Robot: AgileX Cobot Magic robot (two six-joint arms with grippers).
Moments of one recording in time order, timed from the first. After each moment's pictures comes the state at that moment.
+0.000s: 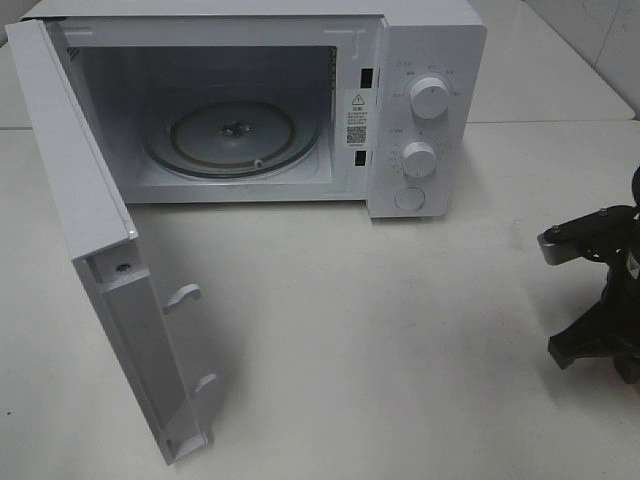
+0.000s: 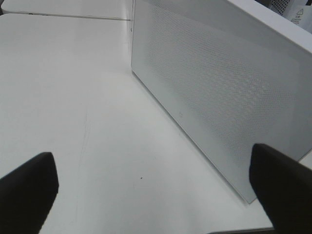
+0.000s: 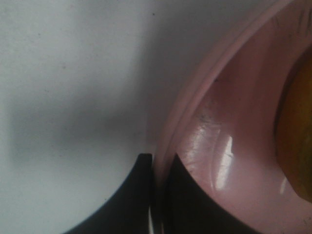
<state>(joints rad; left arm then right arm) 0.02 0.00 -0.50 -0.14 1.04 0.07 0.21 1.68 -0.68 -0.41 0.63 0.34</state>
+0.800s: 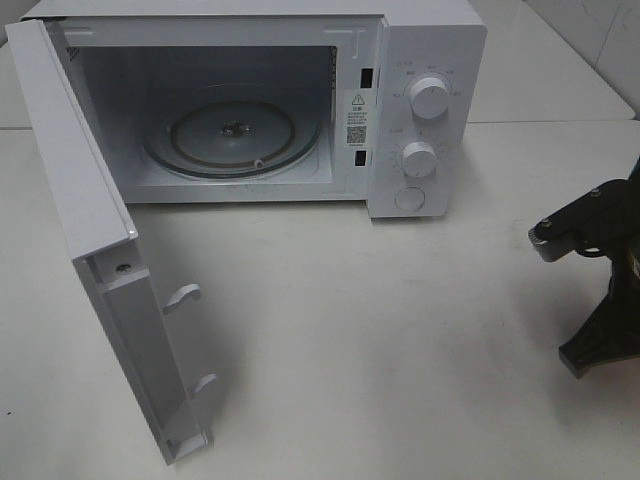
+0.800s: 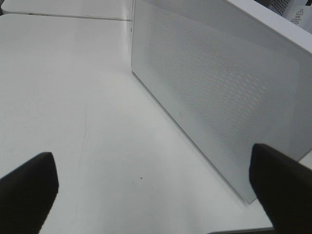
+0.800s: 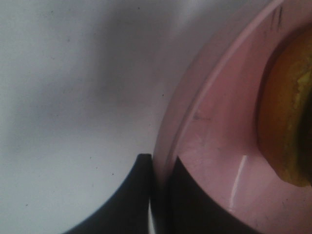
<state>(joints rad) 0.02 0.00 -0.50 -0.14 1.04 0.07 0.43 1.52 -0.65 -0.58 0.82 0.52</state>
